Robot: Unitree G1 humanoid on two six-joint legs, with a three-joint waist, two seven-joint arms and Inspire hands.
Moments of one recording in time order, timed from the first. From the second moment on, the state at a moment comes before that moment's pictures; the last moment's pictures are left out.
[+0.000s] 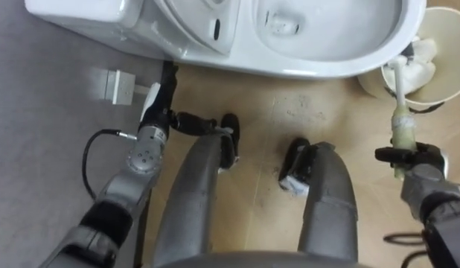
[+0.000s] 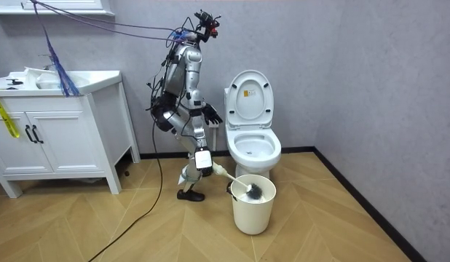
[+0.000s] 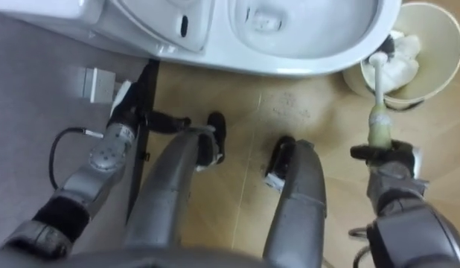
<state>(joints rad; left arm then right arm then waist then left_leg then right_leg) -0.10 0.26 -0.36 0.56 -0.05 -0.04 0.22 -0.31 -0.46 0.25 1.34 0.56 -0.02 -0.28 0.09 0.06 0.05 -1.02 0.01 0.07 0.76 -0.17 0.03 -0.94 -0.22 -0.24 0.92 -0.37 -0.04</state>
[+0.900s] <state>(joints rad) 0.32 0.30 -0.08 0.61 0.07 -0.11 0.23 0.04 -0.37 0.05 1.09 0.59 -0.03 -0.24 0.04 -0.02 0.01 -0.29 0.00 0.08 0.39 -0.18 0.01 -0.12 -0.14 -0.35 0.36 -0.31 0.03</state>
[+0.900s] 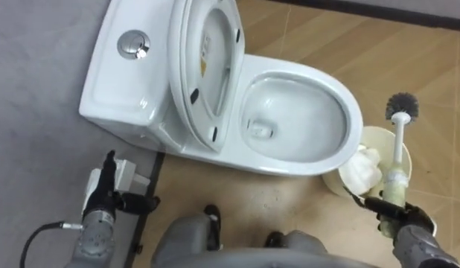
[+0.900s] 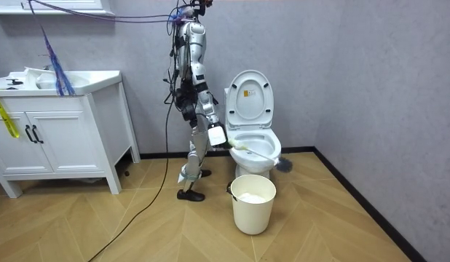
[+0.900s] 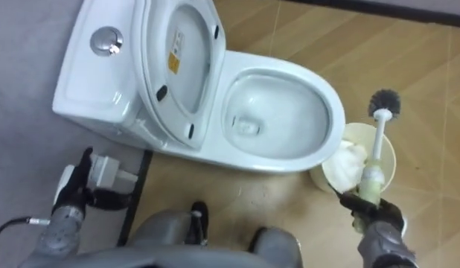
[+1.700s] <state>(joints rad) 0.42 0.24 0.04 0.11 0.51 -0.19 0.43 0.10 -0.30 0.11 0.98 -0.07 -0.11 -0.20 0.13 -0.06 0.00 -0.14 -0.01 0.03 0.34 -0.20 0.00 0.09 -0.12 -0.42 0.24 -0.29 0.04</state>
